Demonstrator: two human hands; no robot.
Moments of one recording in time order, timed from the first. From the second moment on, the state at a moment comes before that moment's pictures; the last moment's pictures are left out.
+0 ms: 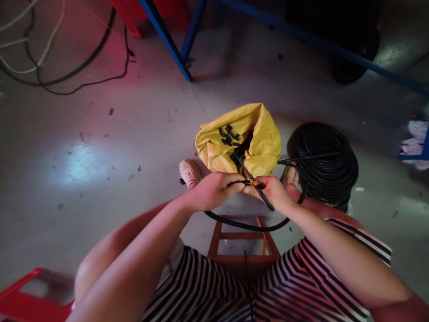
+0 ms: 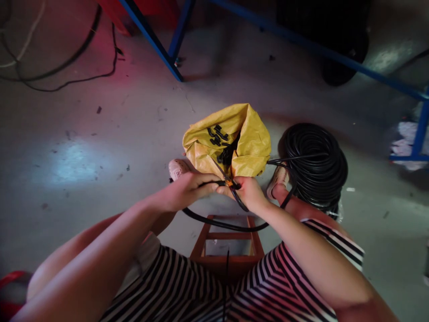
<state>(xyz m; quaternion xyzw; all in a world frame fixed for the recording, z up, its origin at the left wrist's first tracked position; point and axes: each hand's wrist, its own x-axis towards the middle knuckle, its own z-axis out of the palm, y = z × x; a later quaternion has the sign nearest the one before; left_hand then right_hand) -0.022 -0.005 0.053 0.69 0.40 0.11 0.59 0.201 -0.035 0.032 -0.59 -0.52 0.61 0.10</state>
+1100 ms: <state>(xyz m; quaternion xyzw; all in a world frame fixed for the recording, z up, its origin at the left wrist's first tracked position) -0.025 -0.005 0.065 0.60 0.50 0.23 0.58 0.201 -0.045 0.048 -0.55 -0.49 0.67 0.13</state>
